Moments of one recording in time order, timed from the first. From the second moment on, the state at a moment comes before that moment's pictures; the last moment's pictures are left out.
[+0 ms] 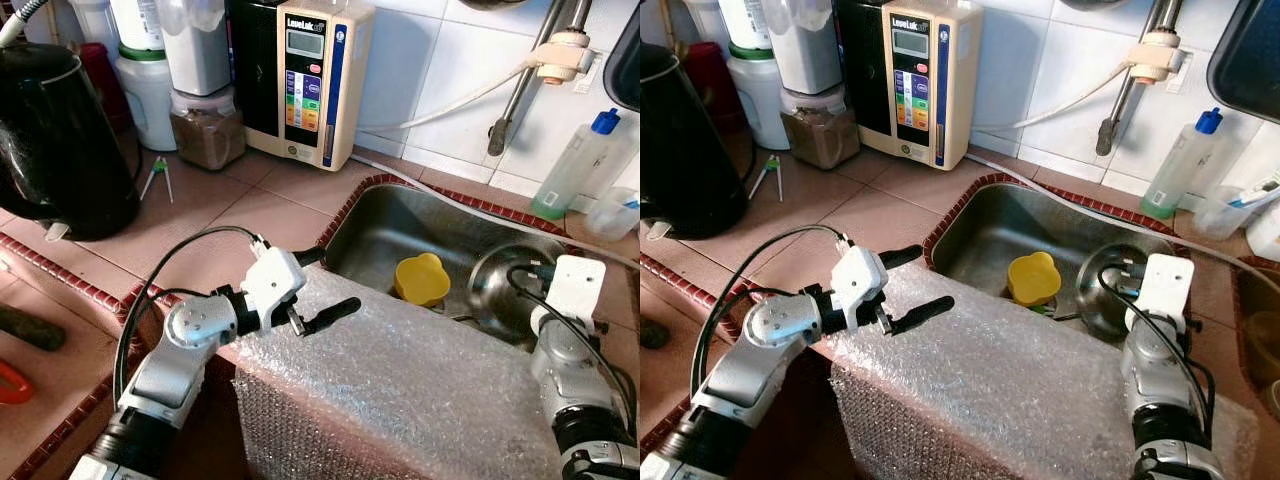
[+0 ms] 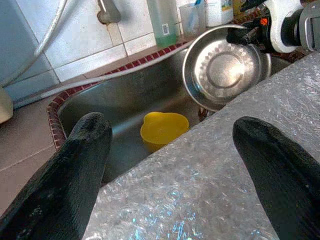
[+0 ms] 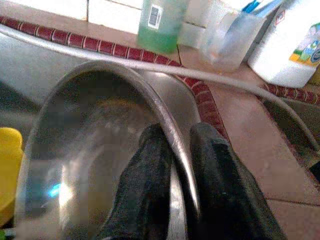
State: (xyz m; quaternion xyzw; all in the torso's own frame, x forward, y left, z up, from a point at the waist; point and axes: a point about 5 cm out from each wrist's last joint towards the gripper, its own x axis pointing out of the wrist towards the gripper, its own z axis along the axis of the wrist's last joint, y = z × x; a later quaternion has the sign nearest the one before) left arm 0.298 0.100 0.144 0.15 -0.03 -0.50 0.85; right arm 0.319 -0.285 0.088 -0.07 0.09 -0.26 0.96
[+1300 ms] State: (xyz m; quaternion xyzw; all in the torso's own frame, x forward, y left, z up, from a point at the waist) left arm 0.298 0.087 0.142 0.16 -0.03 -0.51 0.85; right arm 0.326 -0.290 0.079 -0.05 0.16 -0.23 0.96
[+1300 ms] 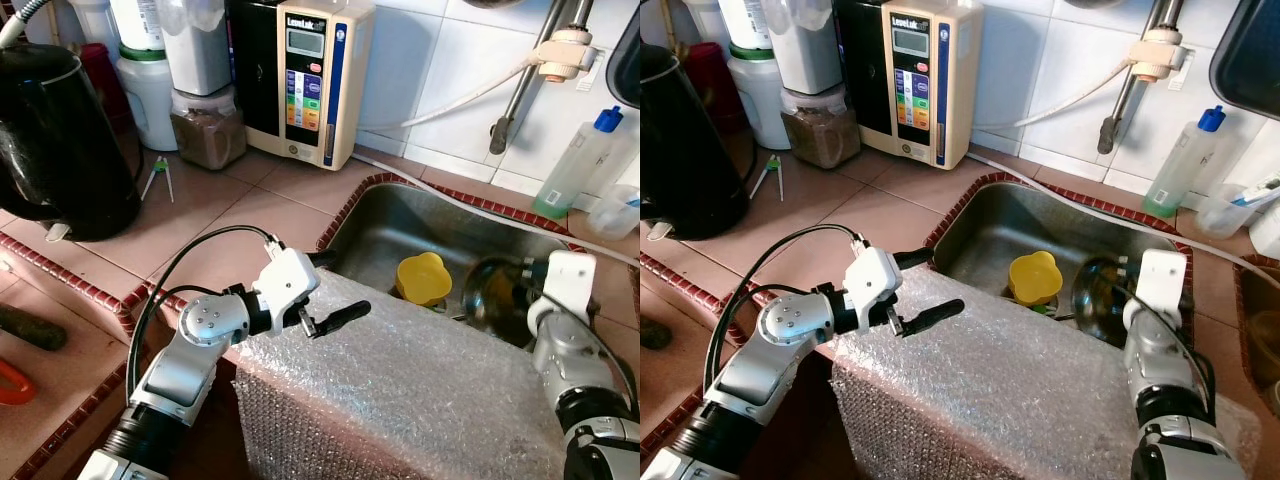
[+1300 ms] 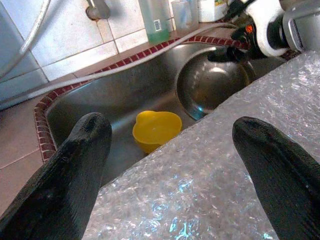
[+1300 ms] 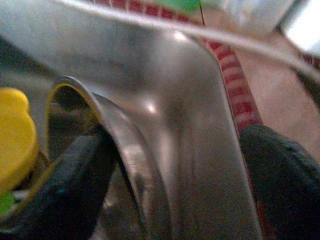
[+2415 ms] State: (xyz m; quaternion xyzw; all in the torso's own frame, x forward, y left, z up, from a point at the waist) left arm 0.300 0.081 0.140 0.16 -0.04 -0.49 0.86; right arm 0.342 -0.264 0.105 -0.18 0.07 -0.09 0.98
